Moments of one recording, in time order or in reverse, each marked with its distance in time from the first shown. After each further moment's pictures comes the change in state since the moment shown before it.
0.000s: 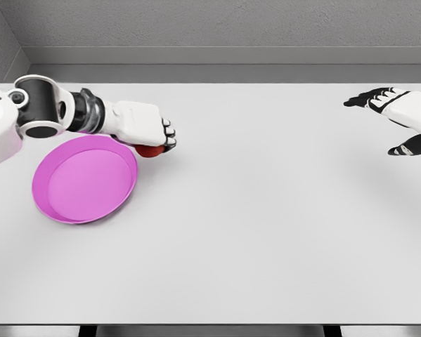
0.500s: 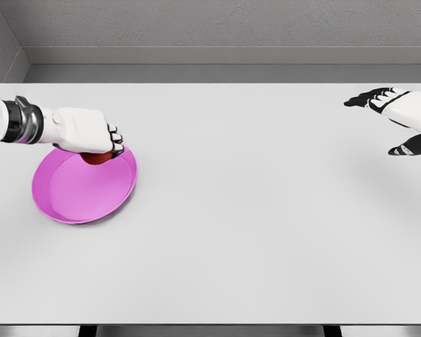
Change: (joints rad) left arm 0.077 0.224 0.028 -0.119 -0.004 0.000 -0.032; right arm 0.002 0.000 0.000 0.001 0.000 0.000 0.000
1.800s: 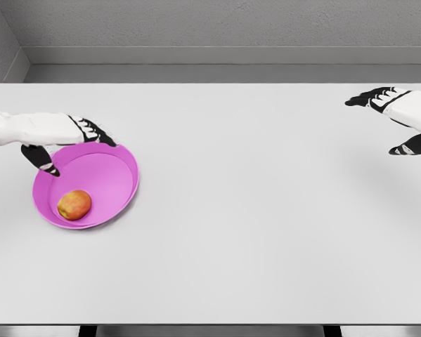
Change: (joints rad) left arm 0.146 0.082 0.137 0.216 0.563 0.001 -0.002; right arm 0.000 -0.002 -0.004 0.000 0.000 0.000 0.000
